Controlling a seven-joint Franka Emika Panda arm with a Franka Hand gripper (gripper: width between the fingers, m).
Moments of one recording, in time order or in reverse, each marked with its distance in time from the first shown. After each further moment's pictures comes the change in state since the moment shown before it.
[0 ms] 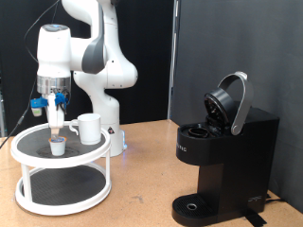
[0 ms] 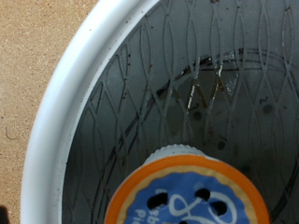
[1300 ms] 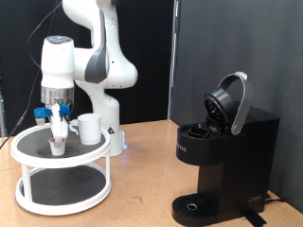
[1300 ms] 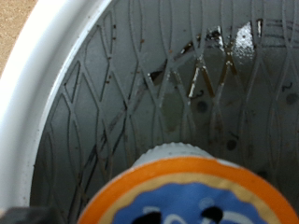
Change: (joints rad) arm 0.000 0.045 0.002 -0.039 0.000 0.077 0.001
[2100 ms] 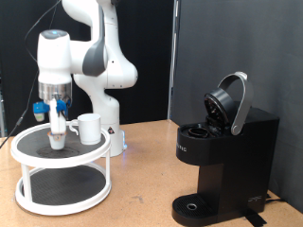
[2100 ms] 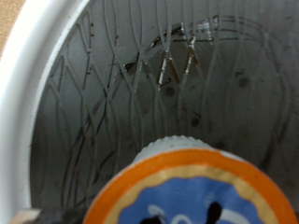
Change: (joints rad) arm 0.002 -0.051 -0.001 0.068 0.062 -0.186 -0.033
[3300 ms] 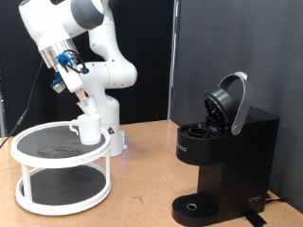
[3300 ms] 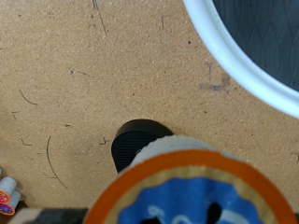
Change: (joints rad) arm 0.108 -0.096 -0.031 0.151 0.523 -0.232 -0.113
